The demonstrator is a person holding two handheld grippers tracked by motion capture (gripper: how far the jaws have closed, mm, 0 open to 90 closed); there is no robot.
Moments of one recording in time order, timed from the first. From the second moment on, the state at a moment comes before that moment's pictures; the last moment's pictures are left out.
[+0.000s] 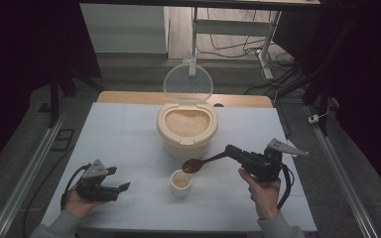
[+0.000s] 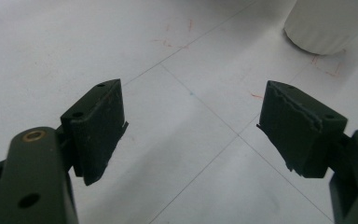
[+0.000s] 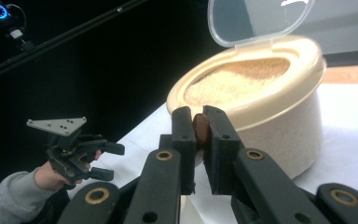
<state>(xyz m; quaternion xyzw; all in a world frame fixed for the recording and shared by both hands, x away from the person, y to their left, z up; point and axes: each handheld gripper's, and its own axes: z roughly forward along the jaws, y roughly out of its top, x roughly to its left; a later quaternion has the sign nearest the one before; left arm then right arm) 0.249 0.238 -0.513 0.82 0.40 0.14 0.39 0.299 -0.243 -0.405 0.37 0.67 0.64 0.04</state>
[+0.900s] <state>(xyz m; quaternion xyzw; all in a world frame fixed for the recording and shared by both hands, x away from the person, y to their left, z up) 0.250 0.238 -0.513 0.82 0.40 0.14 0.39 0.306 -0.253 -0.386 0.33 0.75 0.57 0.02</state>
